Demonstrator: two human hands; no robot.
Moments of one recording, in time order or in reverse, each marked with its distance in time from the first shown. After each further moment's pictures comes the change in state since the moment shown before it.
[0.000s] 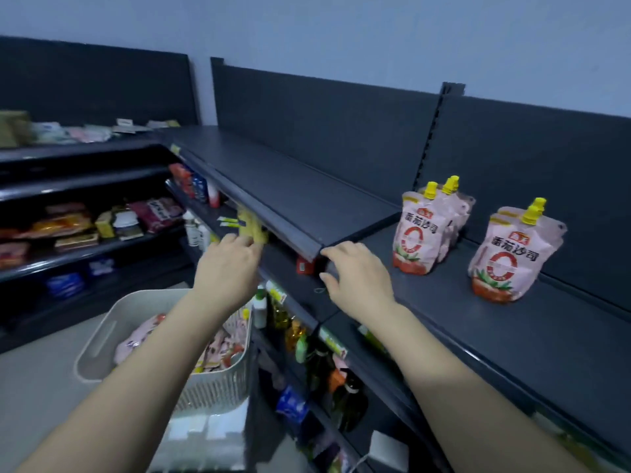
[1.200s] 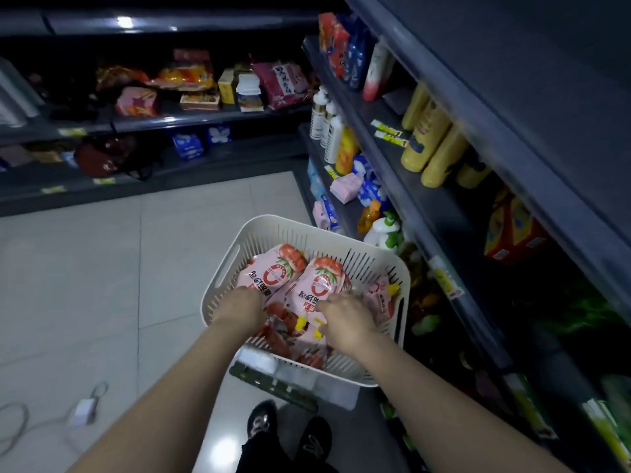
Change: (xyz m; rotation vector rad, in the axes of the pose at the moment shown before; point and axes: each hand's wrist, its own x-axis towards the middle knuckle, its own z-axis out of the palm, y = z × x) left_hand -0.066 -0.250 0.275 -0.234 -0.882 -0.657; right_hand 0.109 -0.180 0.365 -0.001 -0.859 -0.346
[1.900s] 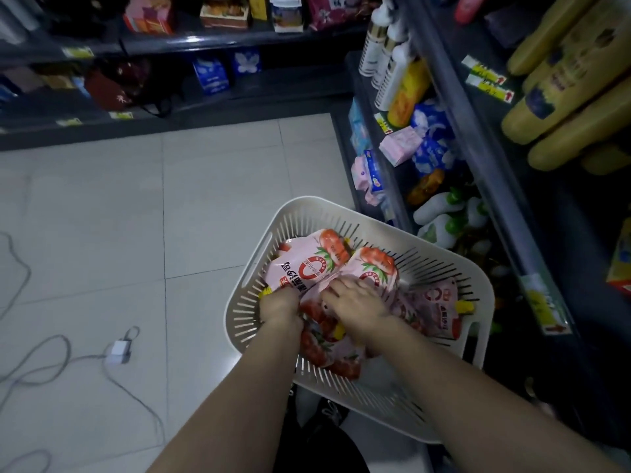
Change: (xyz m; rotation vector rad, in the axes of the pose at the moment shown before) left_hand 0.103 0.003 0.069 -1.819 0.006 -0.951; right_hand 0.116 -0.006 0.051 -0.163 -0.233 -0.281
